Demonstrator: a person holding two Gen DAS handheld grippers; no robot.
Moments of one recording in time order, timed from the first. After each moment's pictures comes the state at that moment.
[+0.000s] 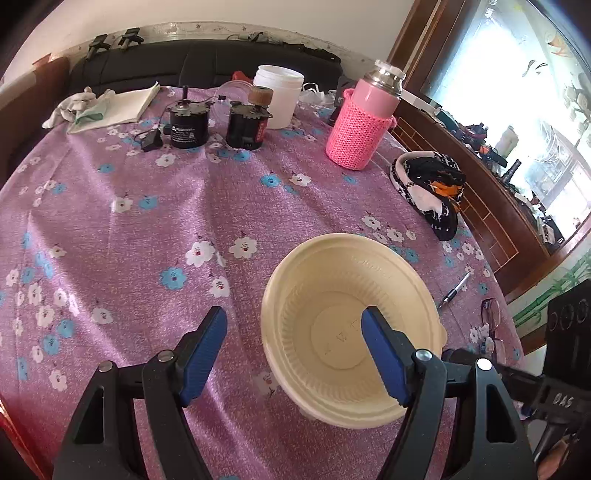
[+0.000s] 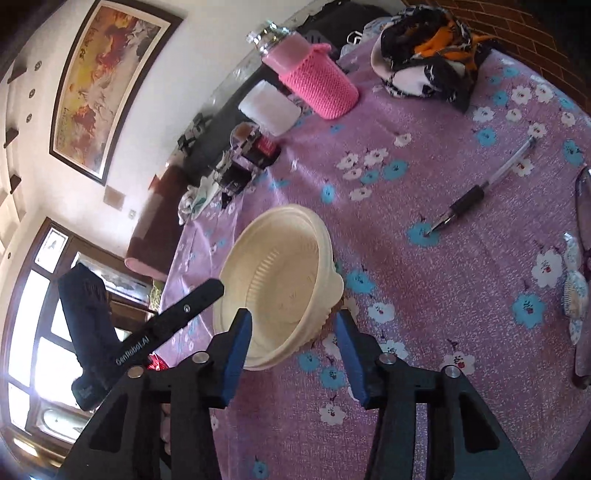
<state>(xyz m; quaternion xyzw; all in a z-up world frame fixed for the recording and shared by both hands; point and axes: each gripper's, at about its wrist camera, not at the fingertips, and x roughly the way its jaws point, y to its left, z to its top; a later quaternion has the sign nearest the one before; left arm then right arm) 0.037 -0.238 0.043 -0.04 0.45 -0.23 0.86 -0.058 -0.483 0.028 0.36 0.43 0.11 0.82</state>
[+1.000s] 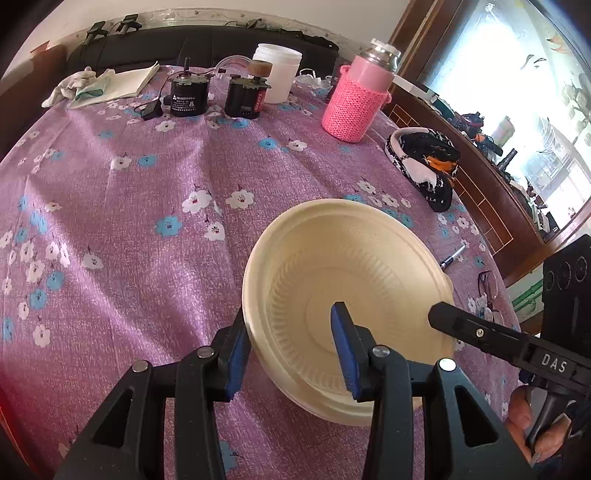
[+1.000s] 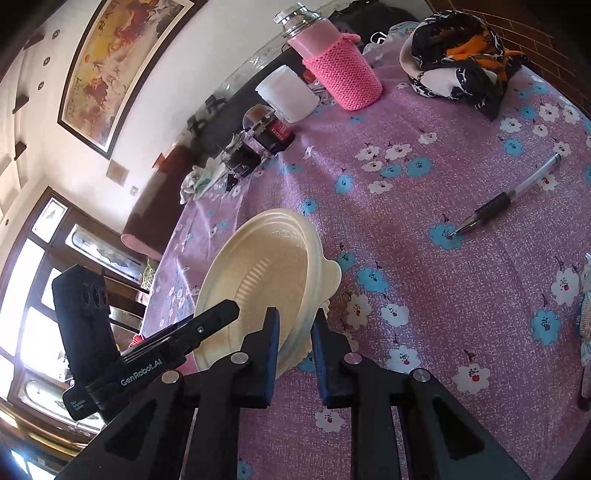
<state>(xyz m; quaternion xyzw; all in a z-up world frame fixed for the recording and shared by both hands) 0.007 -0.233 0.025 -0.04 0.47 -0.24 0.85 -0.051 -0.466 0.023 0.31 0.43 0.13 0.84</state>
